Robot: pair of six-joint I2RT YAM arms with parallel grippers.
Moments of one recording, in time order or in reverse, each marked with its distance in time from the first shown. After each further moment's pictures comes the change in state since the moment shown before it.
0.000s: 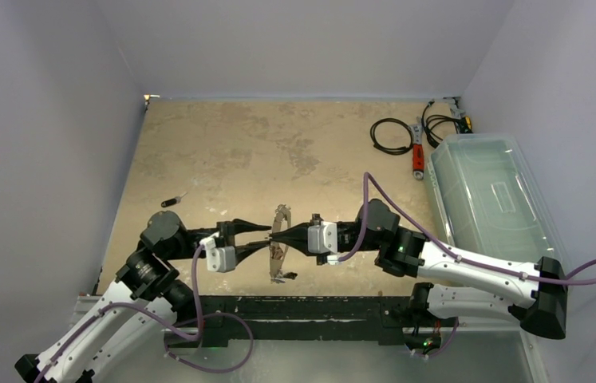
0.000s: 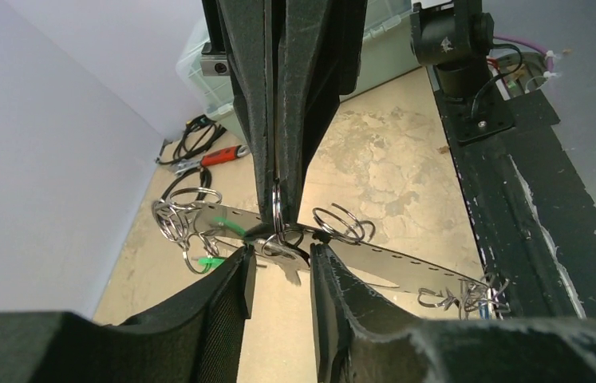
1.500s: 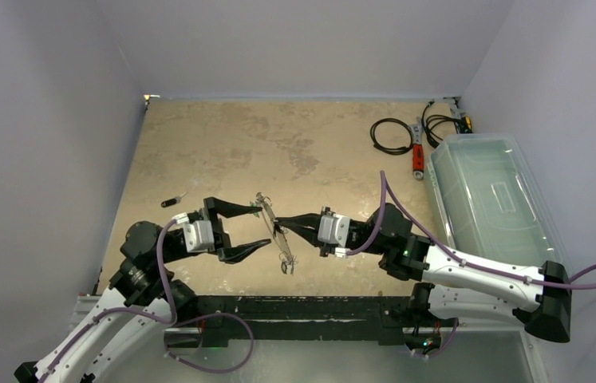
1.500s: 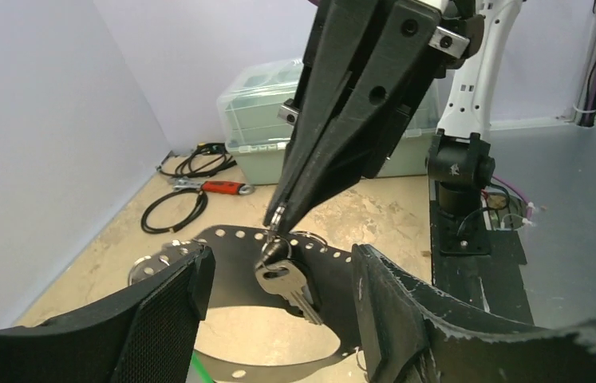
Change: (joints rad) left arm 0.006 -0.062 0.010 0.186 -0.151 -0.467; right arm 0.000 -0.050 -0.056 0.135 0.161 0.051
